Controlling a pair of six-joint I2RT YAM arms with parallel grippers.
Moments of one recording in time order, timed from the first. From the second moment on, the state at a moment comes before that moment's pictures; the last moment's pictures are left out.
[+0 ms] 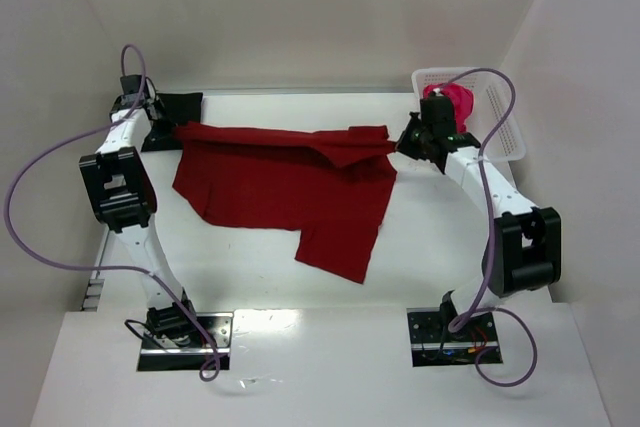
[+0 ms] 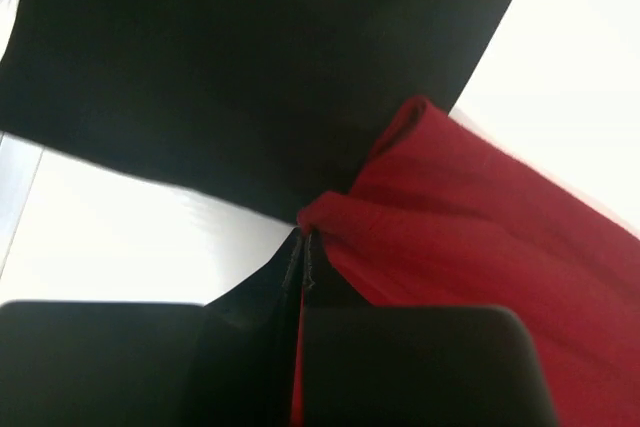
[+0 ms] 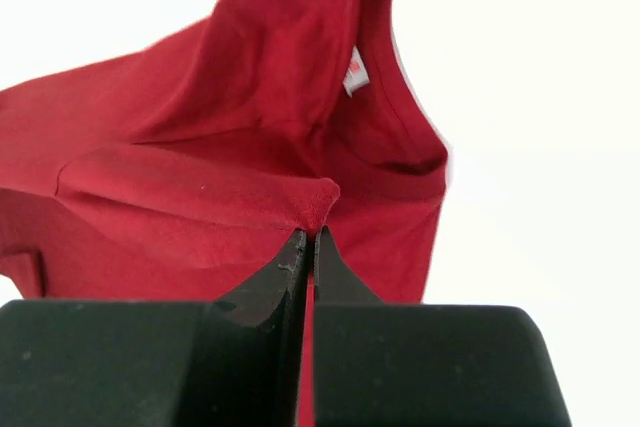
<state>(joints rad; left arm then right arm) 0.29 2.13 1.76 -0.49 0.04 -0.27 0.18 1.52 1.16 -0.36 -0.02 0.59</state>
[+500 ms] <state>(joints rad) 0.29 2.16 1.71 -0.48 0.06 -0.26 0.17 1.60 1.20 -0.38 -0.04 0.55</state>
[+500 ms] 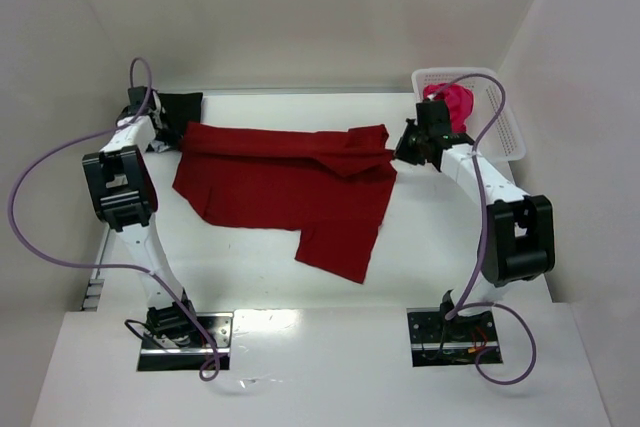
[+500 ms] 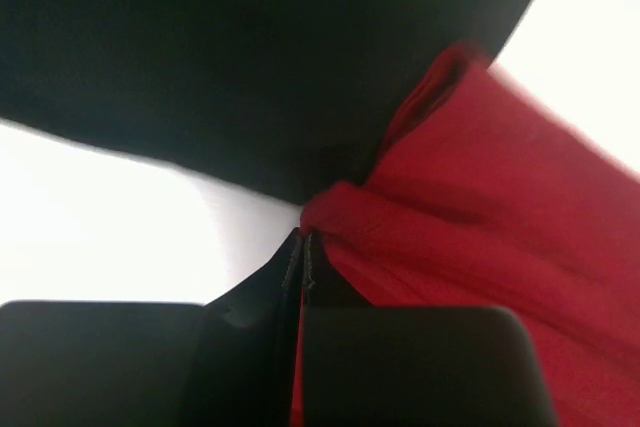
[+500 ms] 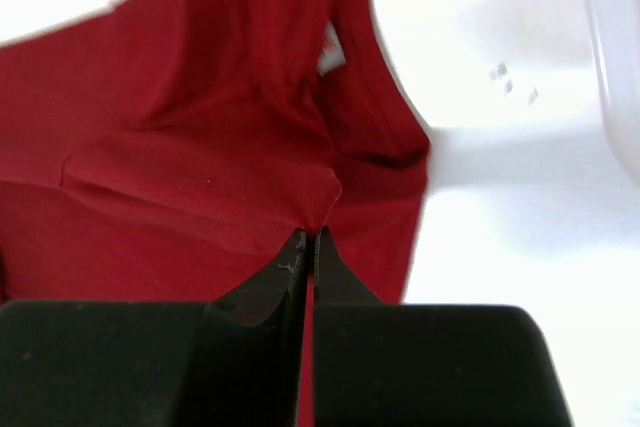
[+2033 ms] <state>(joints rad) 0.23 2.08 1.83 -0.47 0.18 -0.21 0.17 2.10 1.74 -0.31 -0.13 0.44</state>
